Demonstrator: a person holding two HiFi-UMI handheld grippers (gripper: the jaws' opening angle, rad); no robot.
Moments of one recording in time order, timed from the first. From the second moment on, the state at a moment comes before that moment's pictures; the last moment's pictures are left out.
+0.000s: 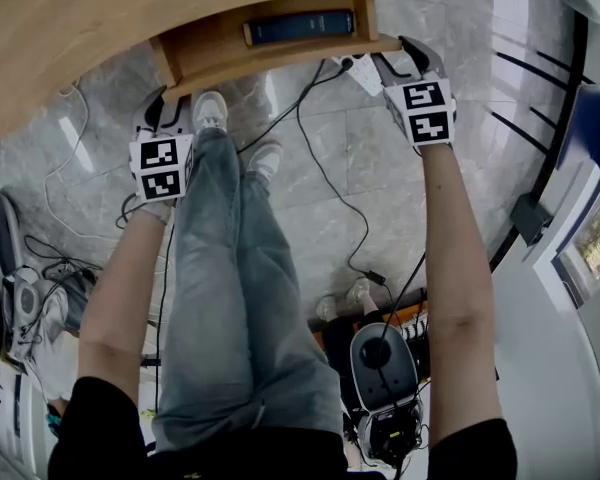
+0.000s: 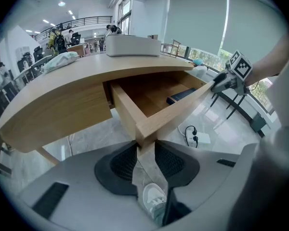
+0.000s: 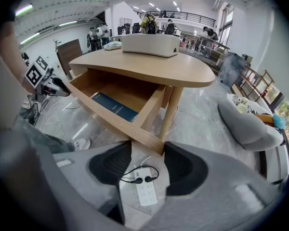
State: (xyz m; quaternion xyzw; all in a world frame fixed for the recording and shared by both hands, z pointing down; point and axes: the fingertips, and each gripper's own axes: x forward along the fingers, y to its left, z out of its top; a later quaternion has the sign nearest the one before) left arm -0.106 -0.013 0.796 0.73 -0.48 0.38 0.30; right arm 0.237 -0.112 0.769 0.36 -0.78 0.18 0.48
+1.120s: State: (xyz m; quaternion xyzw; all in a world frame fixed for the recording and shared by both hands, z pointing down) left arm -0.097 0.051 0.812 0.73 -0.46 0.40 0.31; right arm 0.249 -0.036 0.786 0.36 -0.76 0.20 0.49
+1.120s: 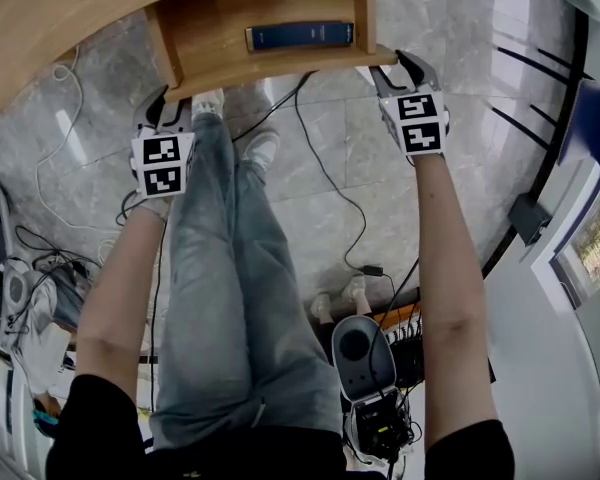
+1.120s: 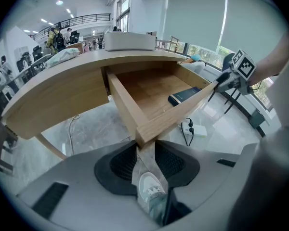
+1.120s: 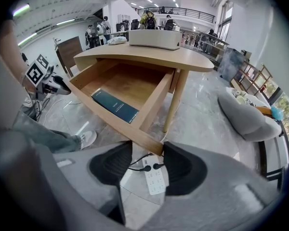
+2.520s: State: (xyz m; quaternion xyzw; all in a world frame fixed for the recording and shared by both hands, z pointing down) left arm -0.106 0.068 0.817 0.73 -0.42 0.45 0.29; right arm 0.244 -0.024 0.782 0.37 -0.75 0.21 0.50
